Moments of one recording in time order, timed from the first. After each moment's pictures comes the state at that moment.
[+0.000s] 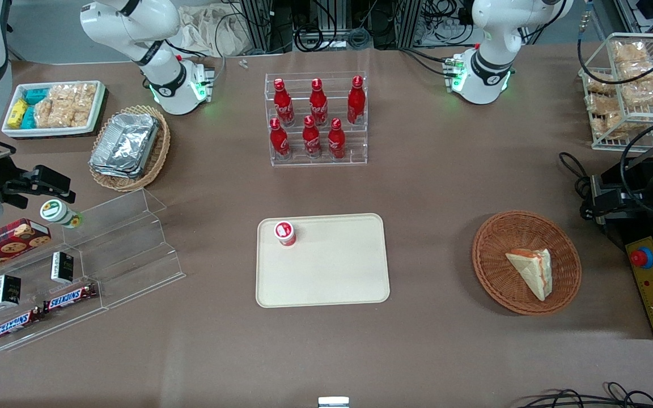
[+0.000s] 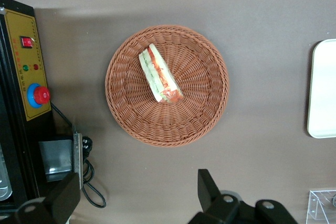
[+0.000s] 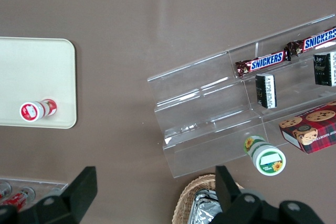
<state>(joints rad) 0.12 0.25 -0.10 -1.38 0.02 1.59 0.07</state>
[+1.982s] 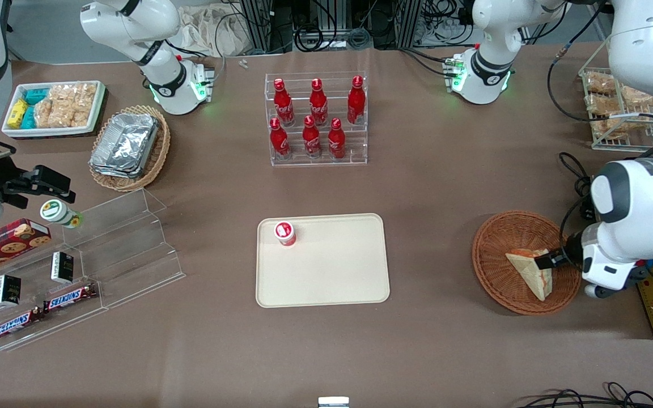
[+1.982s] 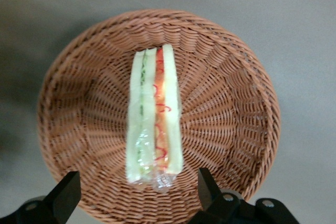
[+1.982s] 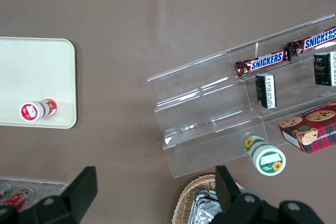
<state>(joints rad) 0.16 0.48 -0.14 -1.71 0.03 2.11 -0.41</state>
